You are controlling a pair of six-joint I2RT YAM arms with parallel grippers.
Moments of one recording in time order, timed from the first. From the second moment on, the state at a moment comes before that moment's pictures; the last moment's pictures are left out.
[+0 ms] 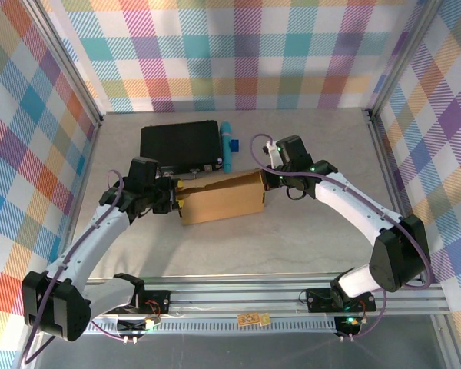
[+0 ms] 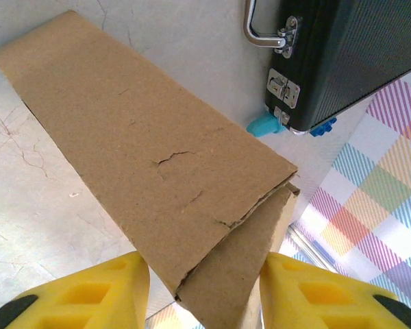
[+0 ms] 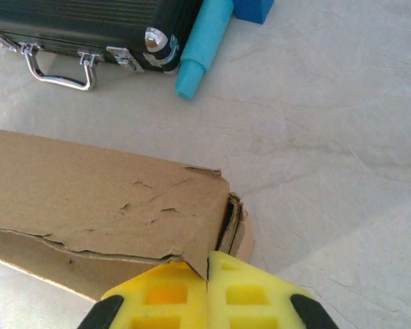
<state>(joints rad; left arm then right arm) -0.30 1.12 0.89 -0.64 0.25 -1.86 0.54 1.45 1.15 -0.54 -0.13 0.20</state>
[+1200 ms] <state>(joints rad) -0.34 1.08 0.87 -0.65 0.21 -1.88 0.35 1.47 1.24 -0.72 -0.51 0.79</state>
